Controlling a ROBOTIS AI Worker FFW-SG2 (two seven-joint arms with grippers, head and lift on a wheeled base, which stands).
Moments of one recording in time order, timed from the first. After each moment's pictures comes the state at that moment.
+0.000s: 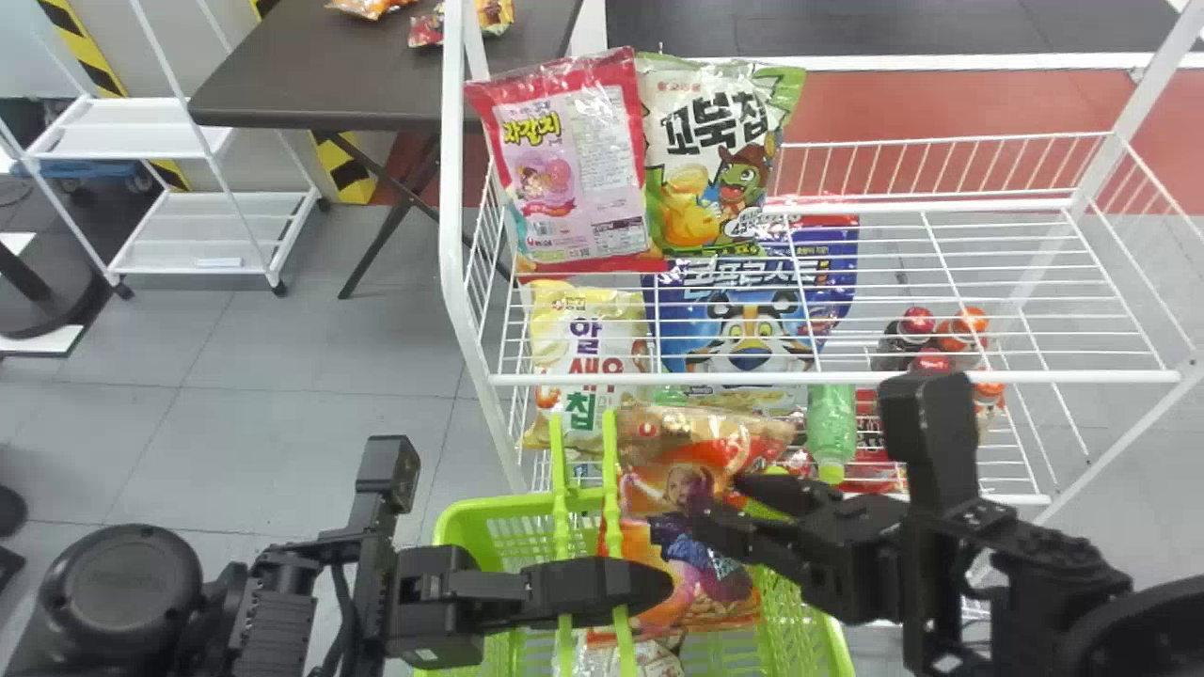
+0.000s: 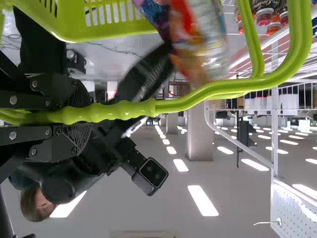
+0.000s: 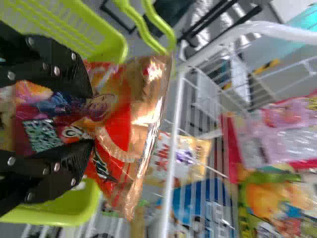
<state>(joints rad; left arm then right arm) 0.19 0.26 0.17 -1.71 1.19 1.57 -0.69 0.37 -0.12 0.15 -2.27 -0.21 1.02 0.37</state>
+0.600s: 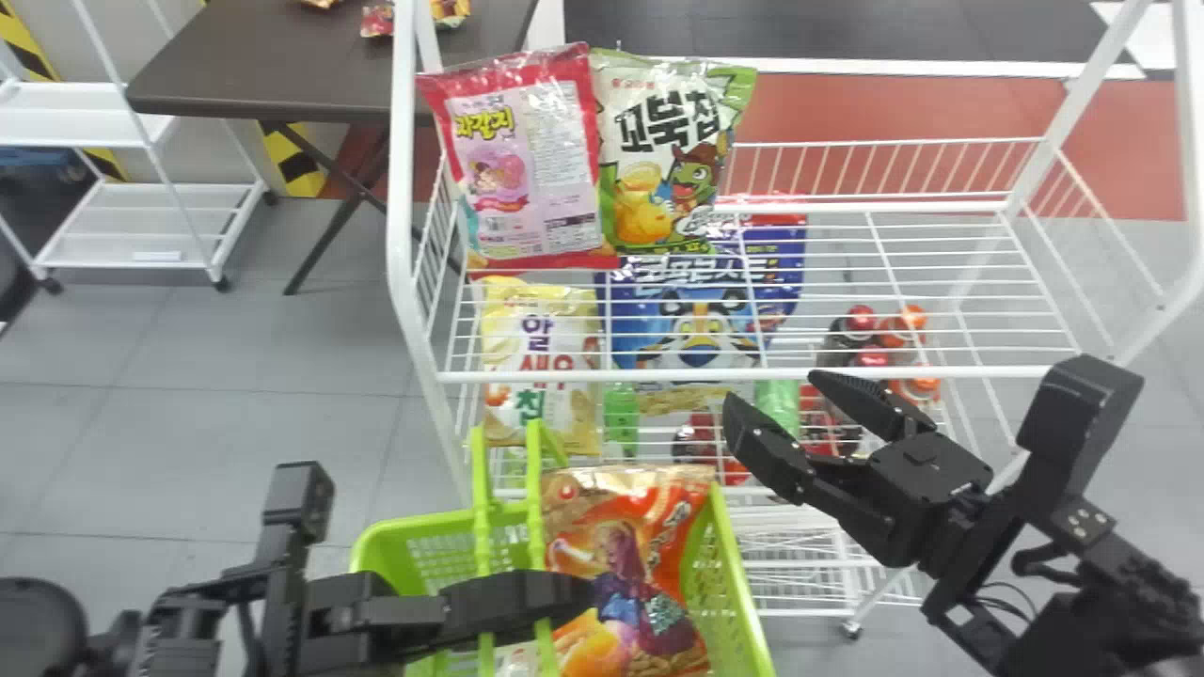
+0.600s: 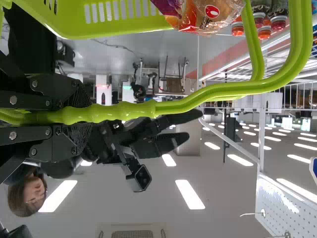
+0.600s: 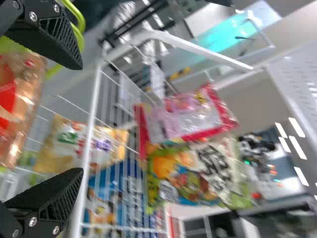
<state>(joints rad) 0.25 0.25 0.23 -1.74 1.19 1.57 -0.71 0.51 -0.07 -0.02 -2.23 -0.30 0.49 0.45</state>
